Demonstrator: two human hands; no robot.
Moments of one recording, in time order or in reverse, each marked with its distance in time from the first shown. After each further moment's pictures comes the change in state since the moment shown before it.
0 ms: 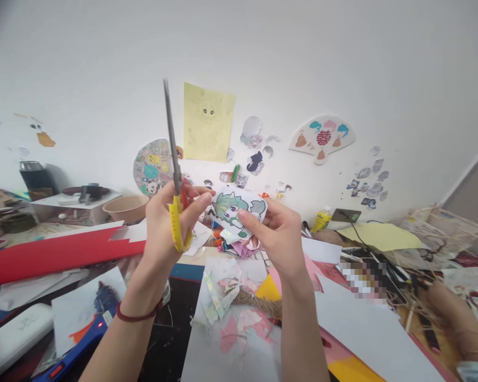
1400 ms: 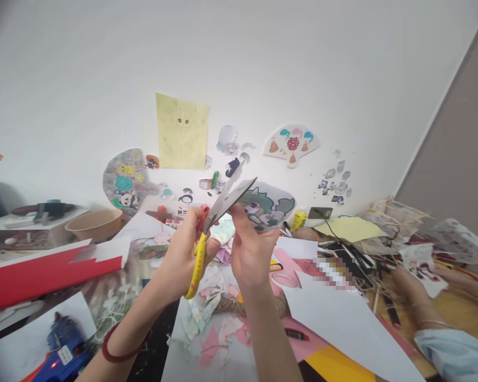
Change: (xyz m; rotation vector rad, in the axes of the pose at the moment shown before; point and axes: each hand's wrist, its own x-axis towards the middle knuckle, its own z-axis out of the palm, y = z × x) left_hand -0.030 -0.005 0.036 0.520 -0.443 -0.074; right_hand -0.002 -0.009 0.021 0.464 0.424 -0.227
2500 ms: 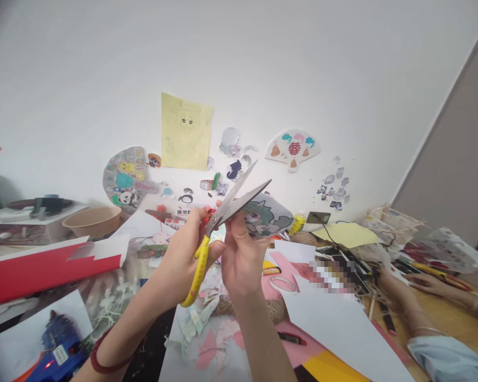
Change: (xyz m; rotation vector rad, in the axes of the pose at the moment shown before) left_hand -0.003 0.002 -0.007 0.036 -0.013 0.040; right_hand -0.013 0.003 0.007 -0.008 -0.089 0.192
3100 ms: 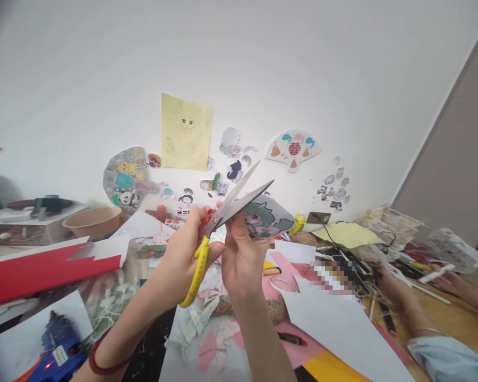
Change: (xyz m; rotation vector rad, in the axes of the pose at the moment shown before) left_hand -0.001 0.001 -0.002 0.051 0.005 0.021; right_hand -0.001 -0.003 0.001 0.001 0.010 -0.007
